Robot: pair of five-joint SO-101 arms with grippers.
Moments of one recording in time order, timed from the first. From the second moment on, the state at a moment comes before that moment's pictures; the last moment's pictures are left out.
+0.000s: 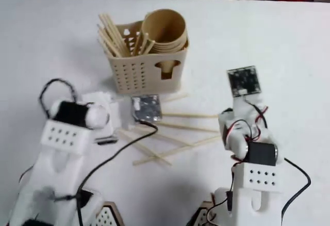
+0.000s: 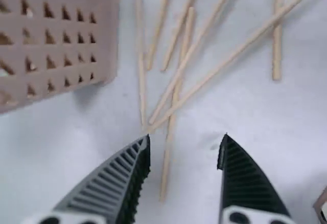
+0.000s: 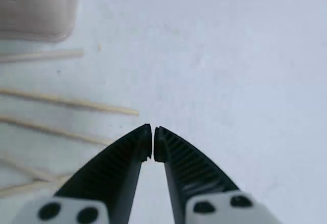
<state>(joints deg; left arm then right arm) 8.5 -37.5 37.1 82.6 -67.2 4.2 -59.6 58.9 57.6 17.2</state>
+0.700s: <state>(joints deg) 20.6 -0.7 37.1 62.1 -67.8 13.6 -59.6 62.4 49.1 12.6</state>
